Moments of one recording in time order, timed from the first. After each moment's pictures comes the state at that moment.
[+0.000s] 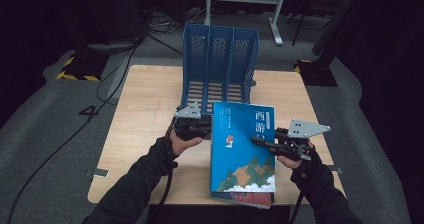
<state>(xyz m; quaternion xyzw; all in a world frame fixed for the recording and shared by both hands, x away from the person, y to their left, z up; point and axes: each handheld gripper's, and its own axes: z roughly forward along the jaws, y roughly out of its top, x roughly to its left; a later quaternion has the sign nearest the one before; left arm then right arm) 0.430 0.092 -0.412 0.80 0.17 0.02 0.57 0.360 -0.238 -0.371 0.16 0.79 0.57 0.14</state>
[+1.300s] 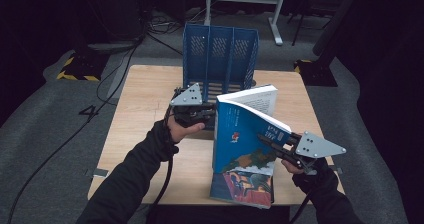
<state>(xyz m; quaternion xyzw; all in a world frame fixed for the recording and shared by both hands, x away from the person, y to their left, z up) 0.410 0.090 -0.333 0.79 0.10 0.10 0.60 0.323 -0.240 -0.354 0.08 0.76 0.59 0.28</state>
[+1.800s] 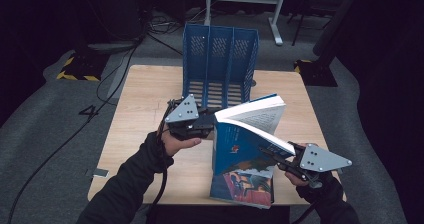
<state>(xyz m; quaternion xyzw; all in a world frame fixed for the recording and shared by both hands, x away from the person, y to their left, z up) 0.373 0.095 -0.331 0.79 0.12 0.16 0.58 0.299 -0.244 -0.356 0.06 0.76 0.59 0.27</state>
